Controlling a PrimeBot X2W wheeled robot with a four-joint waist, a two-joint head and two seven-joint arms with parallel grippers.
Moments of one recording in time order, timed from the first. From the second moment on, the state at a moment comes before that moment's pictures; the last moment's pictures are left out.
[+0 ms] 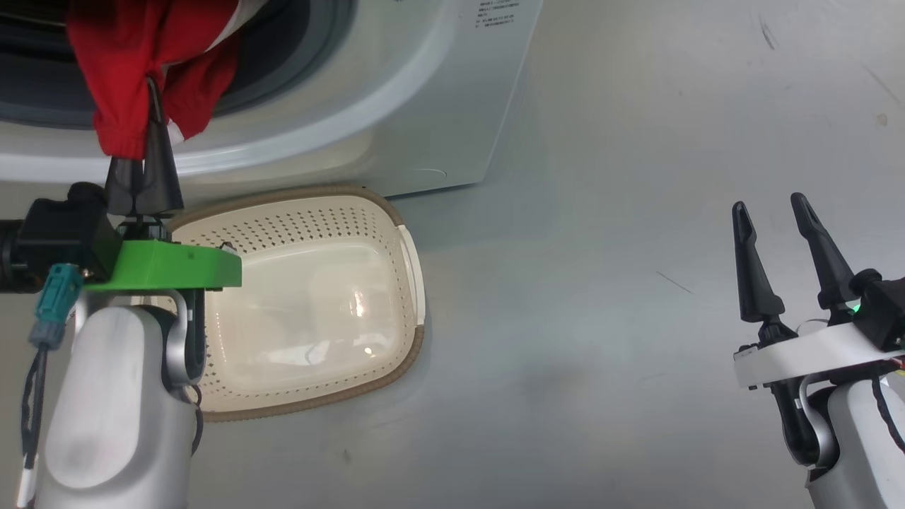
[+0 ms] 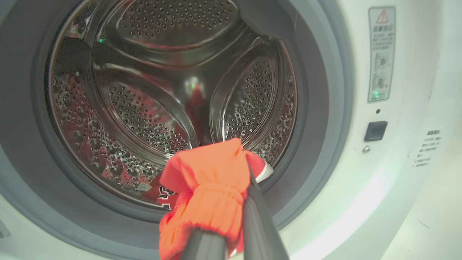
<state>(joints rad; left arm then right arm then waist) -0.48 0.07 -0.09 0.16 -0.25 0.04 -0.24 -0.16 -0.23 0.14 0.09 0.38 0.04 -0.25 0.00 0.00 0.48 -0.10</state>
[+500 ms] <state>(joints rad) -0.34 0.05 -0.13 -0.07 -0.22 0.07 -0.25 -0.09 -0.24 0.14 0.08 0.38 0.04 -0.25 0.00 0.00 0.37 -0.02</state>
